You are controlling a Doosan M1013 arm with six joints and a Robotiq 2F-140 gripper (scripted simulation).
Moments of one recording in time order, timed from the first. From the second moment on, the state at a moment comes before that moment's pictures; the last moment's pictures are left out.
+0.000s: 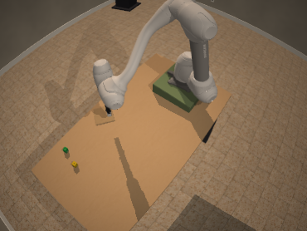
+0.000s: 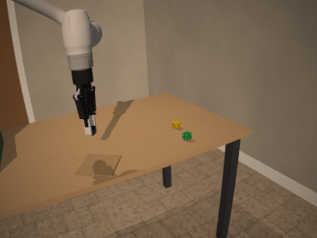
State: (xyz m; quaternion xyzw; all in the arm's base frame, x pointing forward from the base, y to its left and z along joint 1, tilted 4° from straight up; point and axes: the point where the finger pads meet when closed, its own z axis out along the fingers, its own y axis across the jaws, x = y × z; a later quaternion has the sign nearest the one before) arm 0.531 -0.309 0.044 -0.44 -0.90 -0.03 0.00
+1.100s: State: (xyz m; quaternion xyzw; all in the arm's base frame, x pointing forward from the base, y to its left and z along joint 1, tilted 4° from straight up) arm 0.605 -0.271 0.040 0.04 -1.00 -0.03 -0.01
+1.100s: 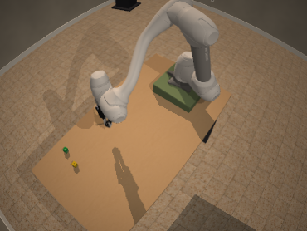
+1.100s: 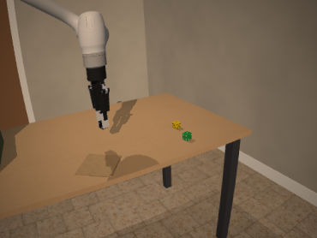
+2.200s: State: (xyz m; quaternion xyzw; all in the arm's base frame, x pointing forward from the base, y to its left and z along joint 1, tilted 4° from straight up) arm 0.603 -0.265 0.033 0.04 -0.96 -0.04 -0.28
